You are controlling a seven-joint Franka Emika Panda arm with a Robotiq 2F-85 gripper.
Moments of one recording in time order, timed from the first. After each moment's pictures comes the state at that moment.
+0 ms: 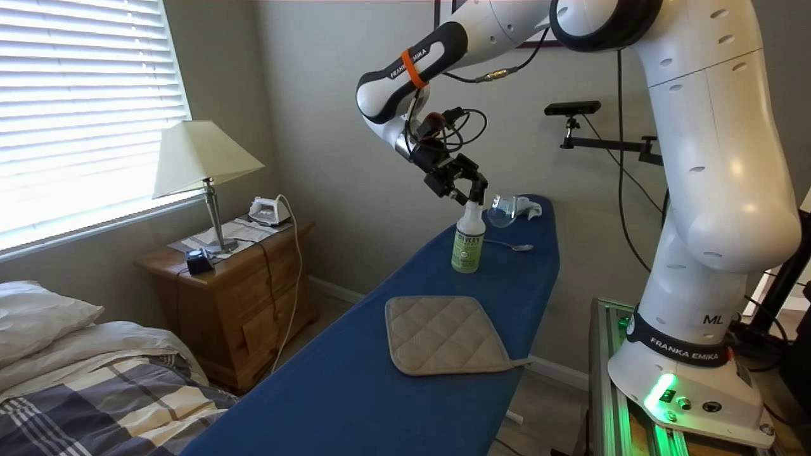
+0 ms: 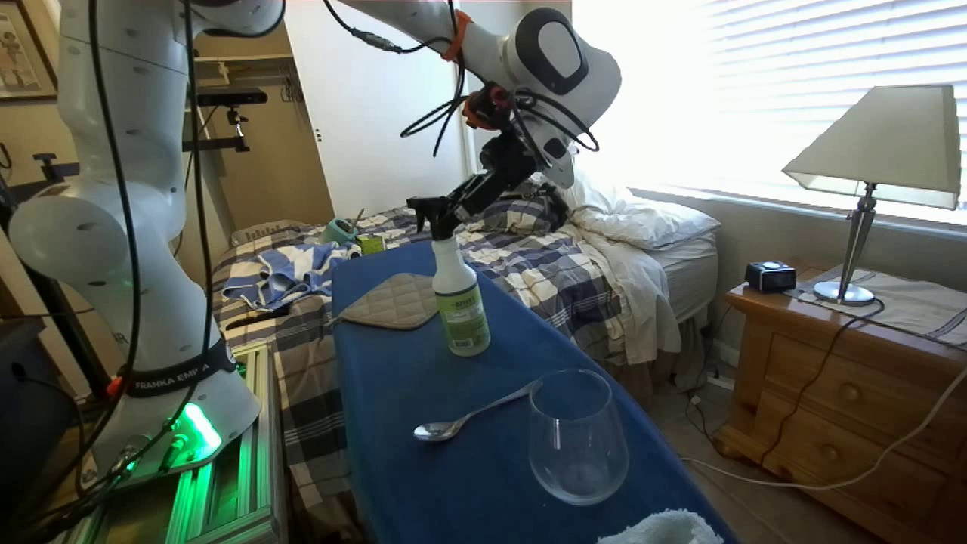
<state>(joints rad) -0.13 0.41 -0.13 -1.65 -0.10 1.05 0.04</state>
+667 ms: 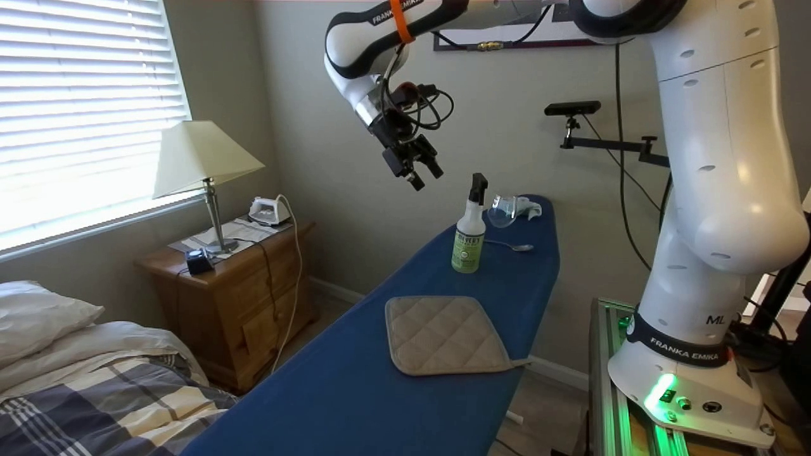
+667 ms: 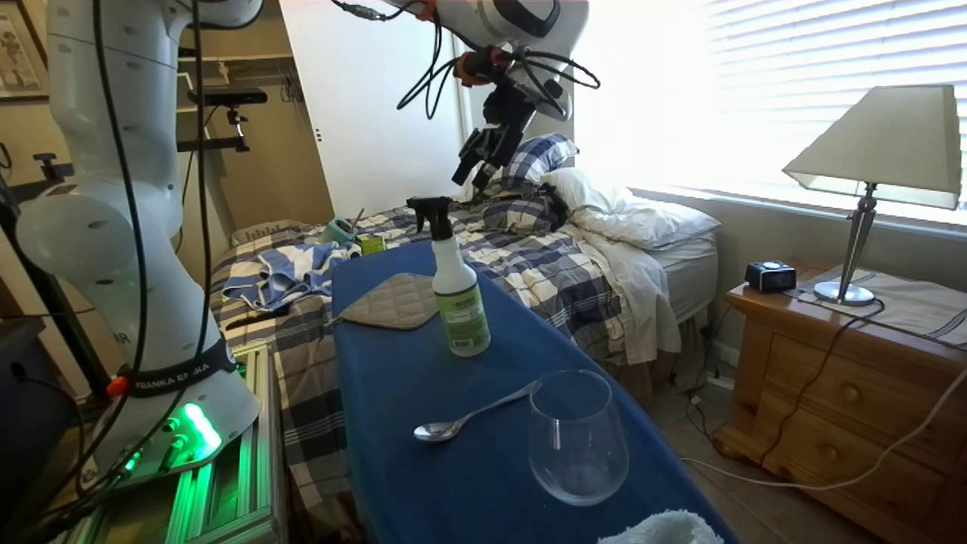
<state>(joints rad) -0.06 0.34 -0.03 -1.53 -0.06 1.17 0.00</state>
